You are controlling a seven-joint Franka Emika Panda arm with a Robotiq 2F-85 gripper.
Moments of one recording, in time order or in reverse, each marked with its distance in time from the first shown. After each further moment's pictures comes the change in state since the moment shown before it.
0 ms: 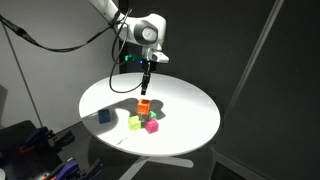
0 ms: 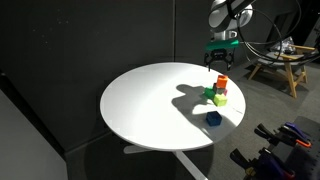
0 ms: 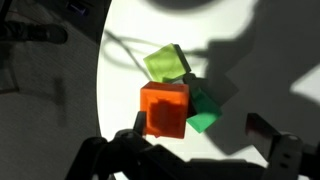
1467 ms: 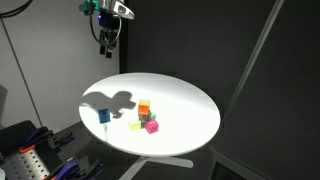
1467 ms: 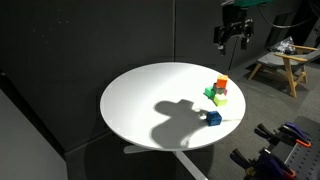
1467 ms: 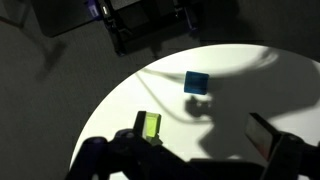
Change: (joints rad) arm 0.059 -0.502 0.178 -0.213 -0.031 -0.350 -0.380
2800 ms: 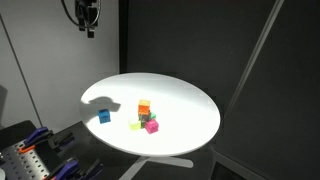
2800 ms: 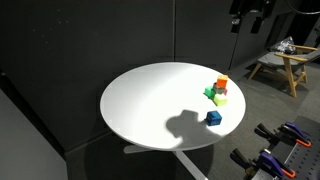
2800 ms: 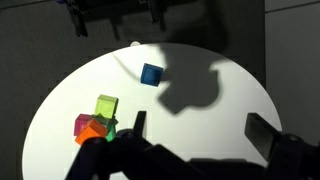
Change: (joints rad) arm 0.003 -0.340 0.021 -0.166 0.166 0.058 -0.168
